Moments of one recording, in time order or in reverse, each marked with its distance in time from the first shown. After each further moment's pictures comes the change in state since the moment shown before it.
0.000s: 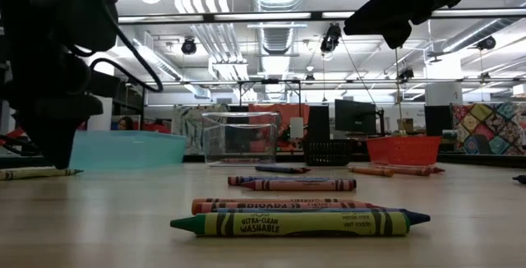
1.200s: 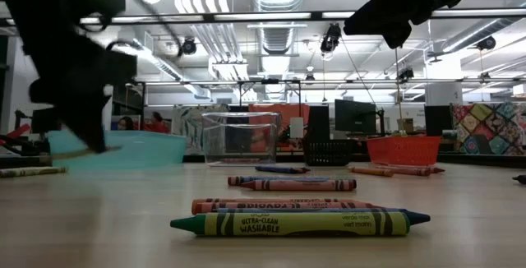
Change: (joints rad) left arm -0.009 -0.068 0.020 0.193 -0.117 0.139; right arm 0.000 0.000 0.000 0.000 -0.001 -0.006
